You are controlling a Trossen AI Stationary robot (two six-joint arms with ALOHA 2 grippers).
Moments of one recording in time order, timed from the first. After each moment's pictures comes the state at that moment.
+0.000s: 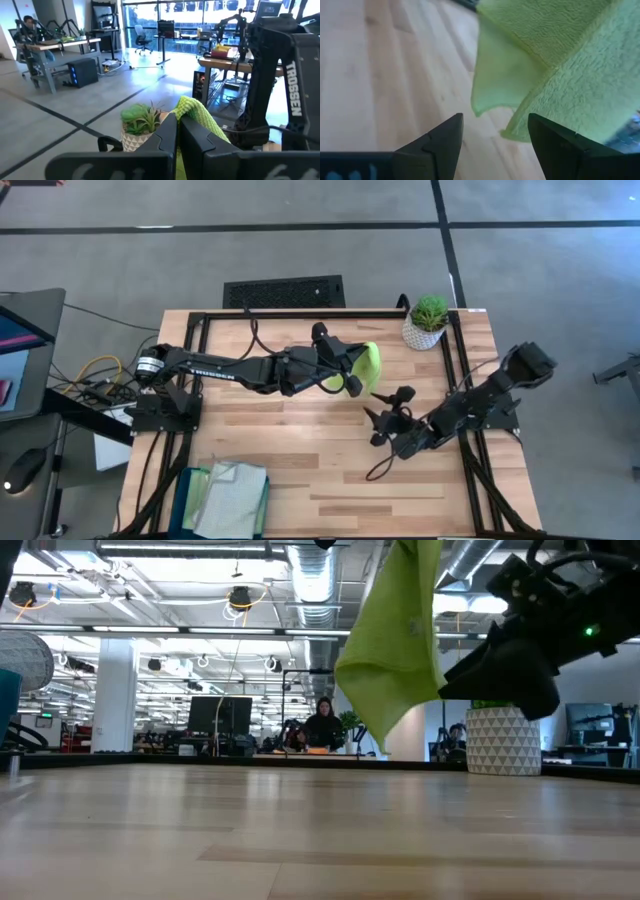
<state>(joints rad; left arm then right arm) -0.07 1.76 1.54 0.19 -0.59 -0.04 0.53 1.49 0.51 0.20 1.11 0.08</state>
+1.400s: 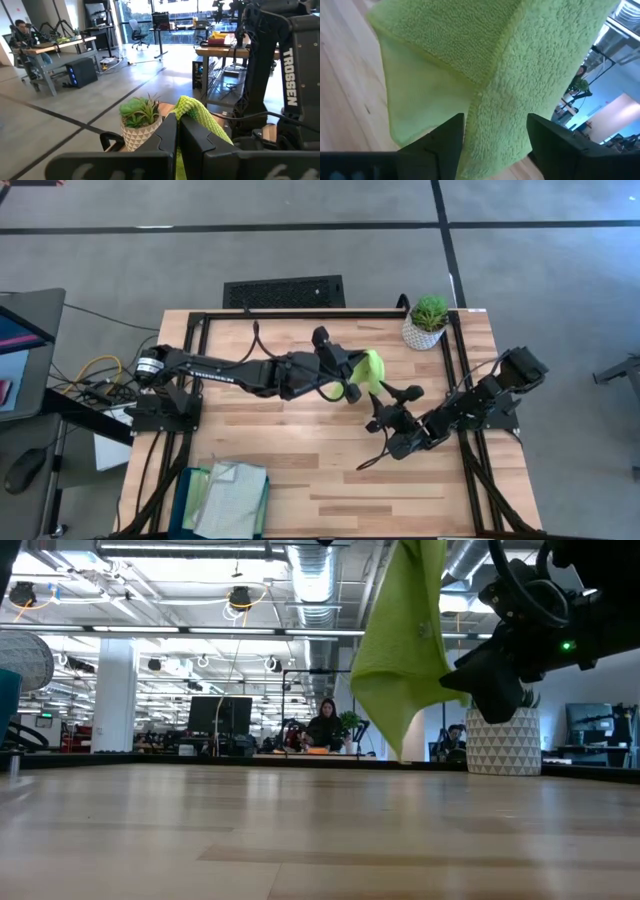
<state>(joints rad) -0.09 1.76 1.54 0.14 -0.59 0.01 0.51 1.59 0.51 0.29 1.43 0.08</state>
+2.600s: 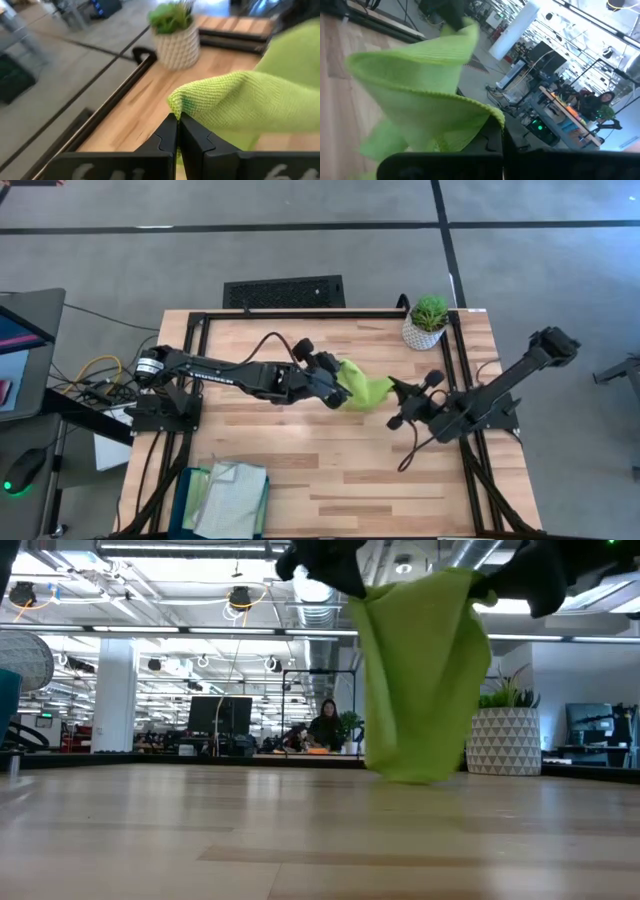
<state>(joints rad) -0.11 1.76 1.54 -0.40 -0.72 -0.22 0.60 1.08 0.51 0.17 1.35 -0.30</state>
